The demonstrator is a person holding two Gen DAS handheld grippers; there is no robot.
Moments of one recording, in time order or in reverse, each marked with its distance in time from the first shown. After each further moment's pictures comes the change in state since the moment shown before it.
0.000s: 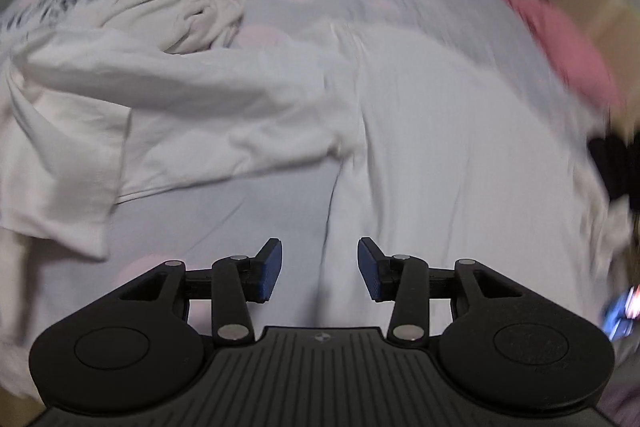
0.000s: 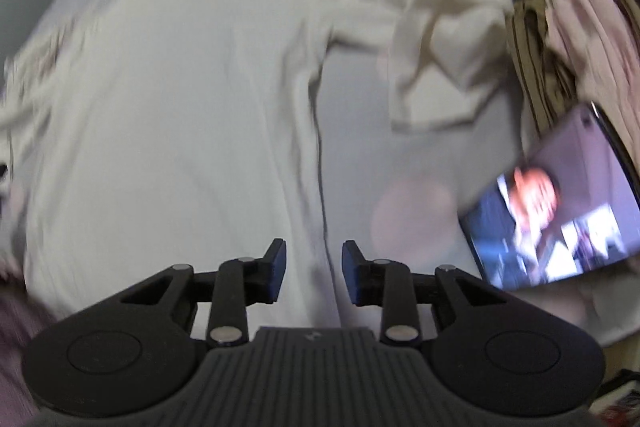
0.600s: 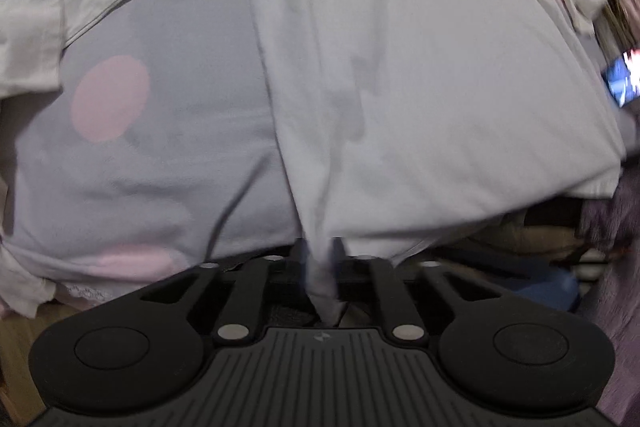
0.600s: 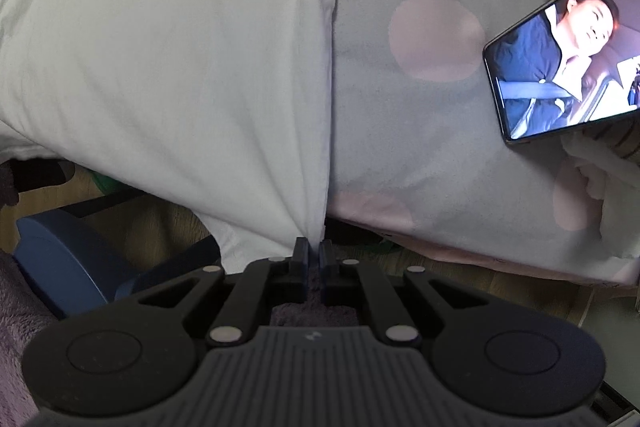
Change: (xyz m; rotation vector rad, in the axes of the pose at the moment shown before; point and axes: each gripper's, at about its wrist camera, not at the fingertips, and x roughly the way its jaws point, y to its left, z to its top) left arm -0.024 -0.023 -0.130 0.362 0.387 0.021; right arm 0.032 0.003 -0.089 -0.274 0.404 -0.133
